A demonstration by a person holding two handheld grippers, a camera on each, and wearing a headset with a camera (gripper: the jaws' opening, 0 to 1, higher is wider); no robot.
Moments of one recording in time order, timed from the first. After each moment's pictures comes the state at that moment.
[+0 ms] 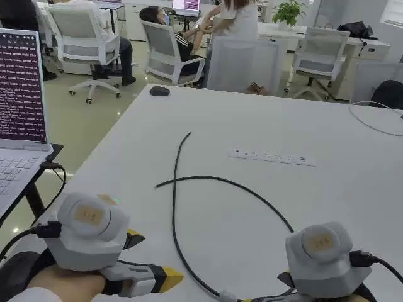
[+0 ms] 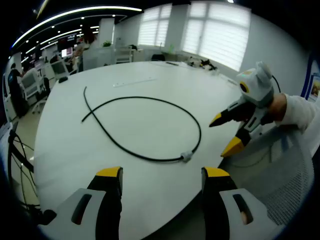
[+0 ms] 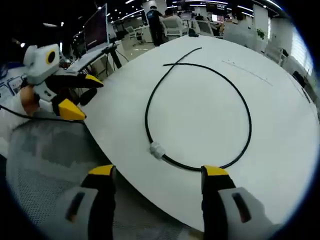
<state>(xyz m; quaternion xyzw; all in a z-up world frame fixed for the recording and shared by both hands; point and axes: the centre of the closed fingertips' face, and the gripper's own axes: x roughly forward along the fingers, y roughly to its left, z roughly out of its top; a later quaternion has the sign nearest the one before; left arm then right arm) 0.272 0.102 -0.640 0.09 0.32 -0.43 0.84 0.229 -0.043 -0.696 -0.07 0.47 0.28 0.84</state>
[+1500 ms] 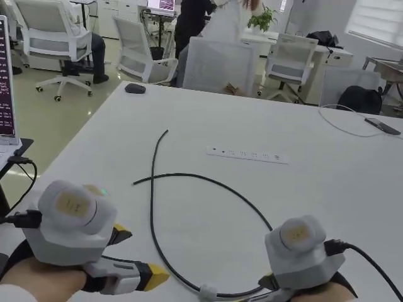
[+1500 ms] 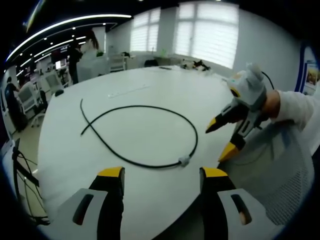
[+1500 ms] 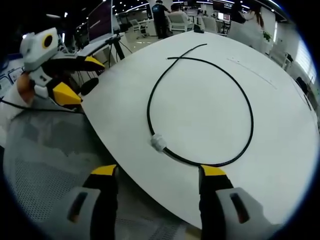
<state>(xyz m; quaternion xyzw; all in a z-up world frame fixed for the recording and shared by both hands) 0.271 0.100 -0.635 0.10 0.31 -0.43 0.84 0.220 -0.041 -0.703 -0.07 0.48 0.29 0.82</state>
